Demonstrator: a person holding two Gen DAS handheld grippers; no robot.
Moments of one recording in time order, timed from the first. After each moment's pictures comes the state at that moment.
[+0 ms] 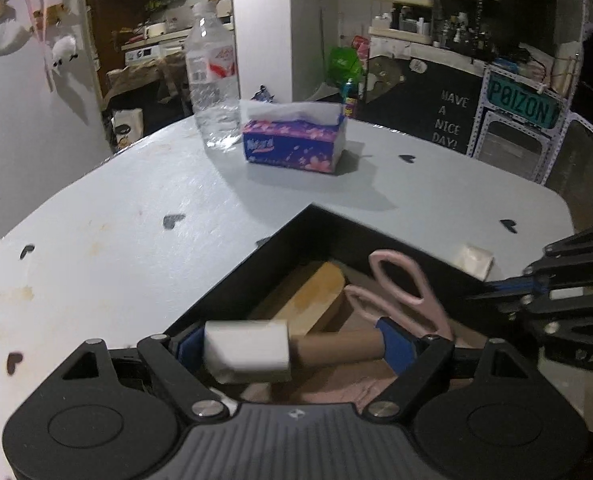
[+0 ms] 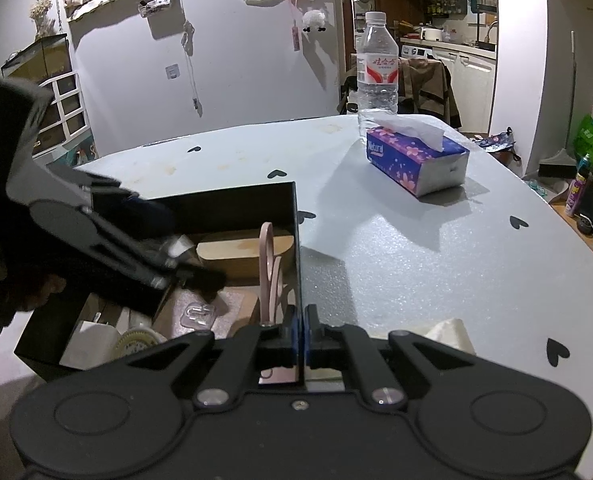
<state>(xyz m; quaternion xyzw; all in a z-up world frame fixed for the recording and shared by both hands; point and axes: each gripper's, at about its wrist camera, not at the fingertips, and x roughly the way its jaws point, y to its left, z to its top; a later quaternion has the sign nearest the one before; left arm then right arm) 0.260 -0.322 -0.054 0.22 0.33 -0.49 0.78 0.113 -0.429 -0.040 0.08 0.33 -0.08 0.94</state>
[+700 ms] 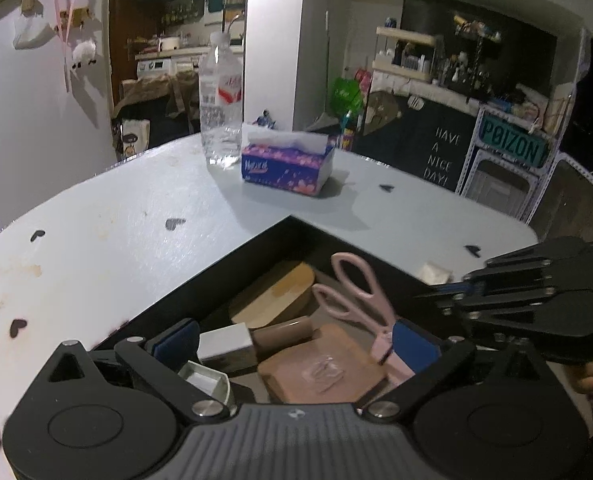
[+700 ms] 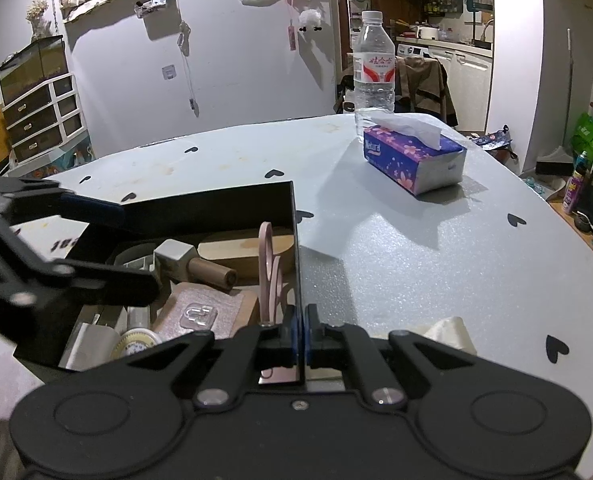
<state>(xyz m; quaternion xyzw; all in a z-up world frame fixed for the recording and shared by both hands) 0.226 -0.282 -0.029 0.16 0.31 -0.50 0.80 0.114 -0.429 -0.041 0.09 0.33 -0.09 0.94</state>
